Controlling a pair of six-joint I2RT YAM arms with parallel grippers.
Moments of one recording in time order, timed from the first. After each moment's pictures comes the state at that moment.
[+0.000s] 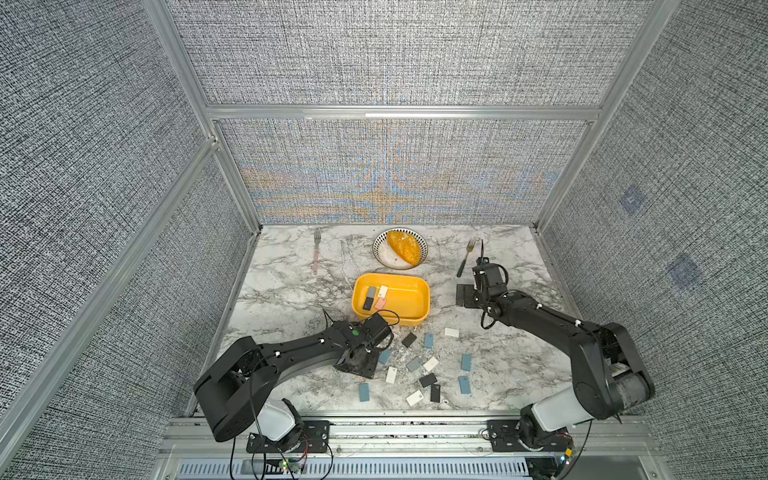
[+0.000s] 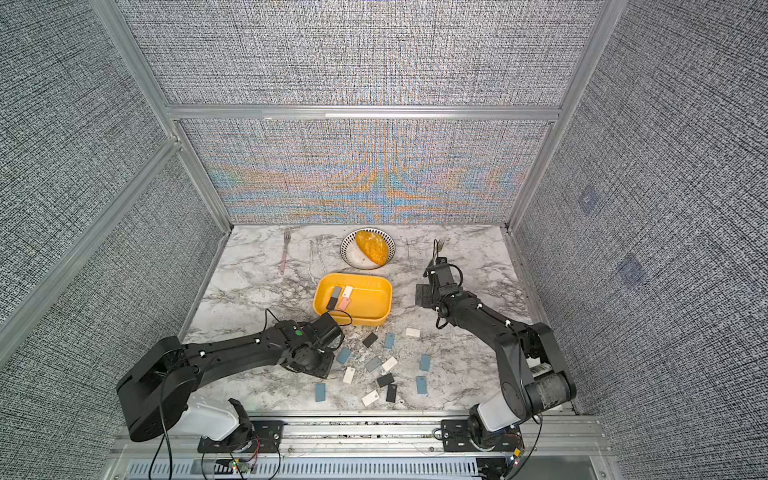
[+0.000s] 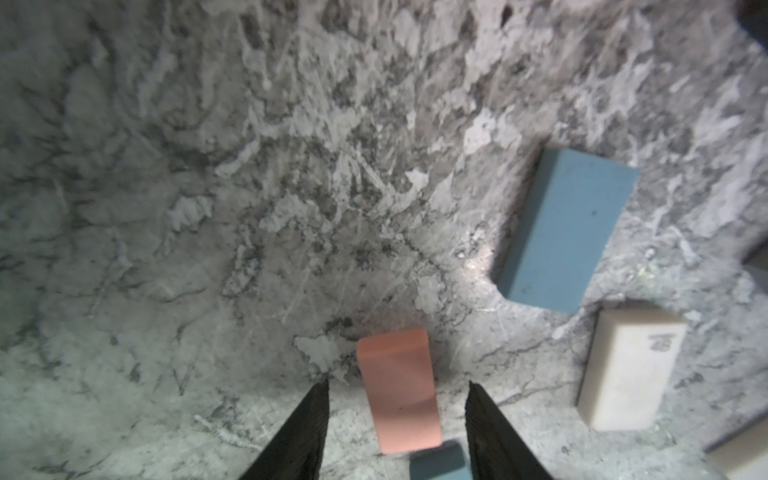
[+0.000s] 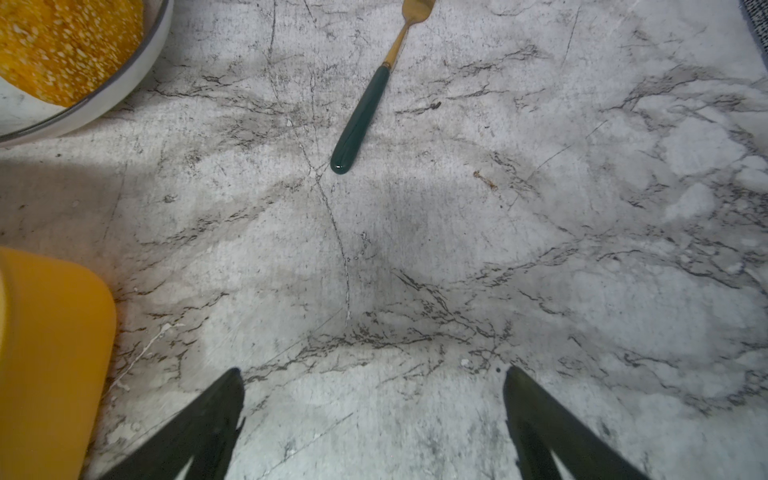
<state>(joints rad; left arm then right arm) -0.91 1.46 0.76 -0.74 -0.04 -0.58 0.32 1.52 0.84 -0.19 0.25 0.28</state>
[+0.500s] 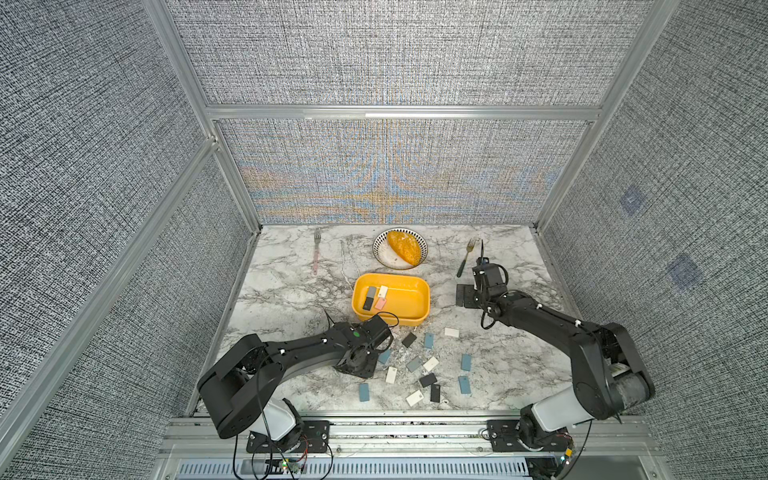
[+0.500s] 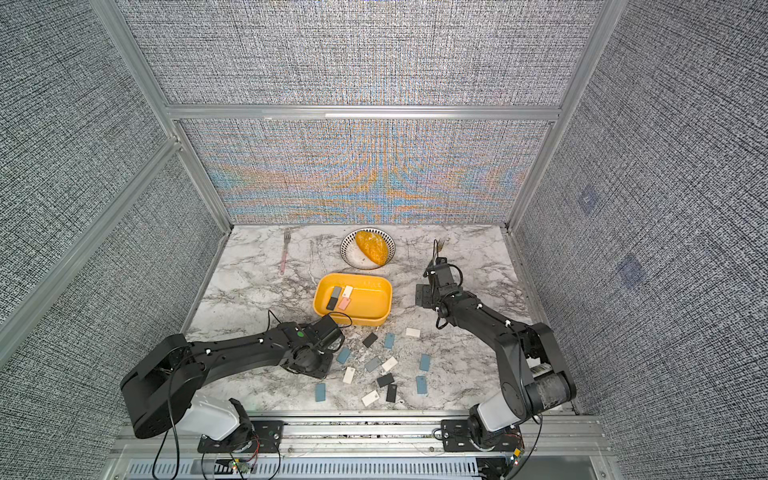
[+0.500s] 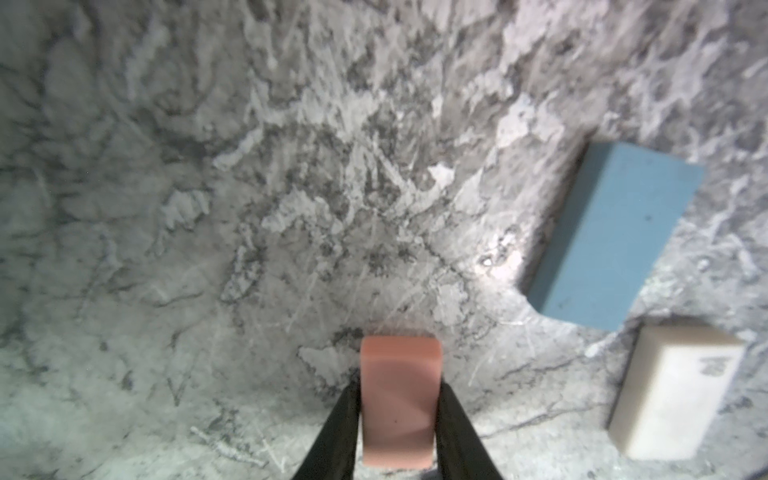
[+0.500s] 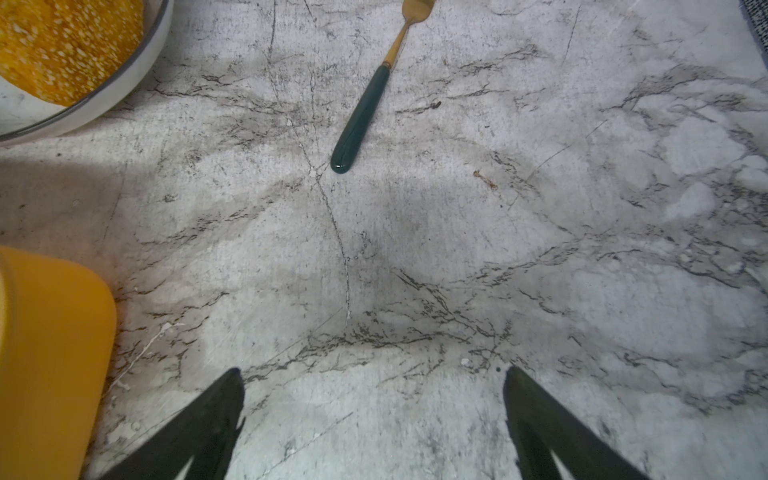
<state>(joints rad) -0.91 1.48 0.74 -0.72 -0.04 -0.59 0.32 1.52 0.84 -0.19 0.25 0.28</state>
